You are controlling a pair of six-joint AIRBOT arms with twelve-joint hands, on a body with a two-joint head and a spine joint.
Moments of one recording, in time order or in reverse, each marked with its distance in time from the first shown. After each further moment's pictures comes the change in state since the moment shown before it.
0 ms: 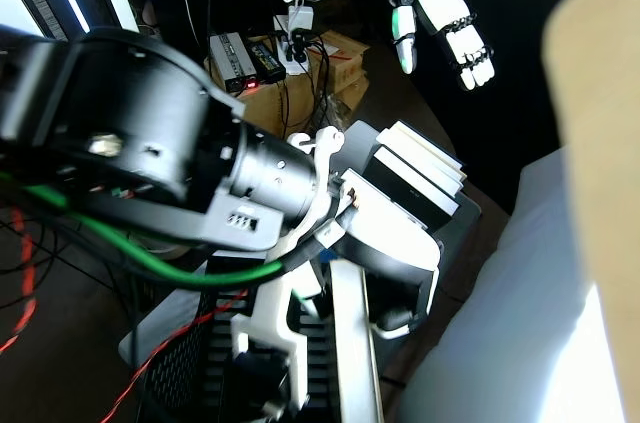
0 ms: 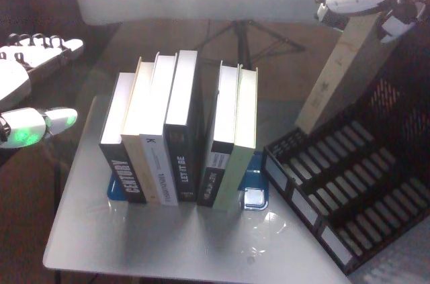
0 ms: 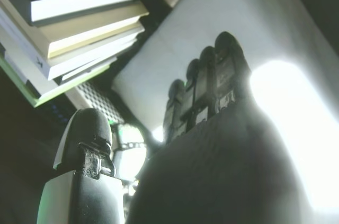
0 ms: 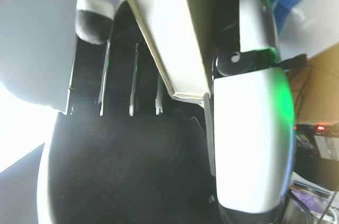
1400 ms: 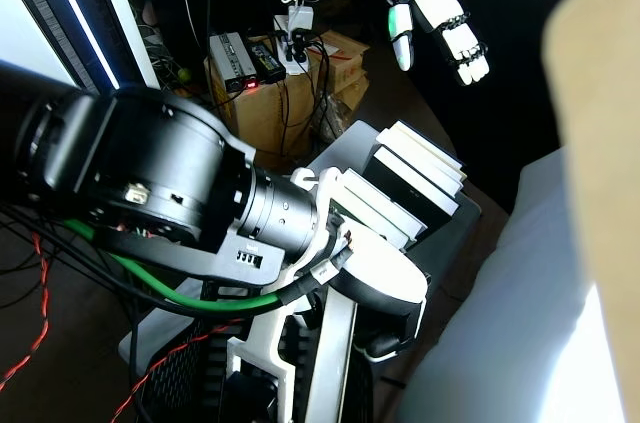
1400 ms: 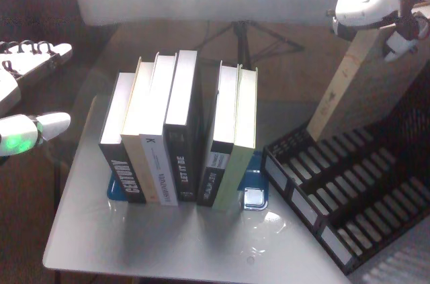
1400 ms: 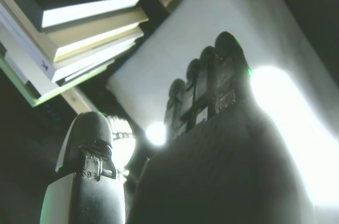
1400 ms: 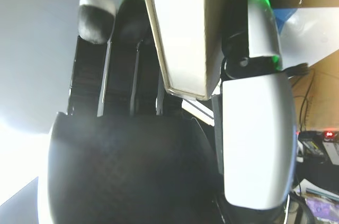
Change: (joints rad) left arm 0.074 -0.018 0.010 -0.048 -0.096 -0.034; right arm -0.076 -0.033 0.077 -0.001 -0.032 0.050
